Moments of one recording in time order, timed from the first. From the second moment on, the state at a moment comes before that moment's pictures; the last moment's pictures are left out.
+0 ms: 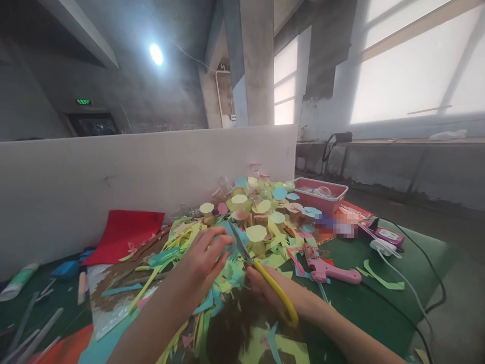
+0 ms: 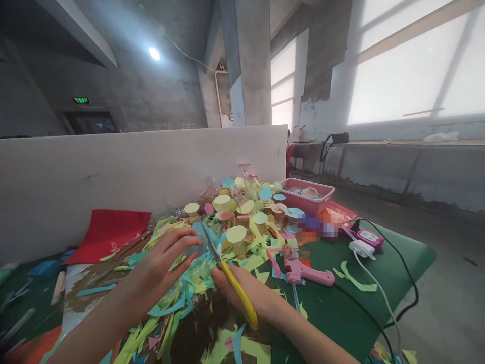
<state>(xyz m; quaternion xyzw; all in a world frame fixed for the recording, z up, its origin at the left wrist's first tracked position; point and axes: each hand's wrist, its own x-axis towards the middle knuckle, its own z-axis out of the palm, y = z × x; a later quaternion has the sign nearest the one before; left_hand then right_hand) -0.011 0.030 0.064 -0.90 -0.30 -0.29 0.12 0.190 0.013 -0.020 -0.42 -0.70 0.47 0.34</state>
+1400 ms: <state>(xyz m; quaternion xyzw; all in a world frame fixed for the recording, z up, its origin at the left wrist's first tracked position) -0.006 0.029 0.060 -0.84 -0.42 -0.32 0.13 0.190 0.008 -0.013 -0.49 -0.68 0.46 0.30</state>
